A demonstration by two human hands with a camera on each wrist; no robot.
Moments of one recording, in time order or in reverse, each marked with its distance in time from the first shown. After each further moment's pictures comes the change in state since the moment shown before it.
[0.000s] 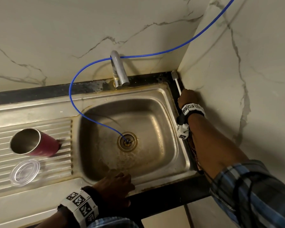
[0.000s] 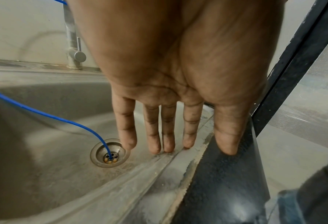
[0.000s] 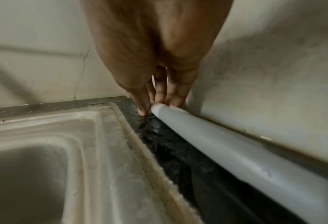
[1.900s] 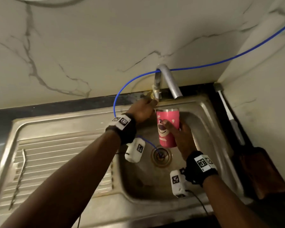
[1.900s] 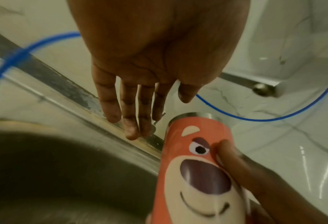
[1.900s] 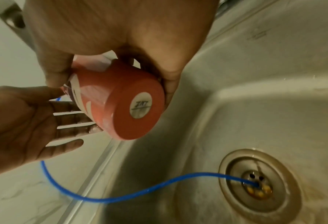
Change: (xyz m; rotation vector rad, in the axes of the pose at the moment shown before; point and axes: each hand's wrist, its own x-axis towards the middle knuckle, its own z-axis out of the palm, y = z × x) left_hand 0.008 -0.164 -0.197 -0.991 0.884 -0.223; right_hand -0.169 -0.165 0.032 1.442 -0.280 -0.023
